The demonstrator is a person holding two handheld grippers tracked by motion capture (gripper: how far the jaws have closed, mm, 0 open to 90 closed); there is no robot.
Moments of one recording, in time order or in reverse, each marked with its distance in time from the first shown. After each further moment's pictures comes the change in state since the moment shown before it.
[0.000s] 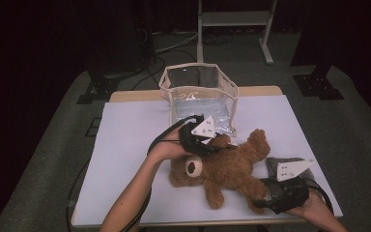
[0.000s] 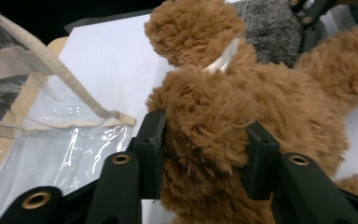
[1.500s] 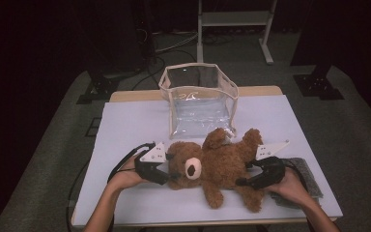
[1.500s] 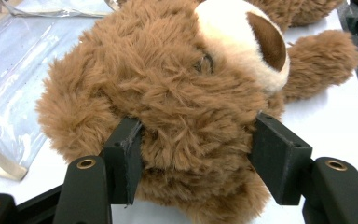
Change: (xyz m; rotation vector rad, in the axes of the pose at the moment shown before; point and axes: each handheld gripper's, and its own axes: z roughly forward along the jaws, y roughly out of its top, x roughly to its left) left arm -0.048 -0.123 -0.054 0.014 0.017 -0.187; right arm -0.043 0.034 0.043 -0.017 -0.008 0.008
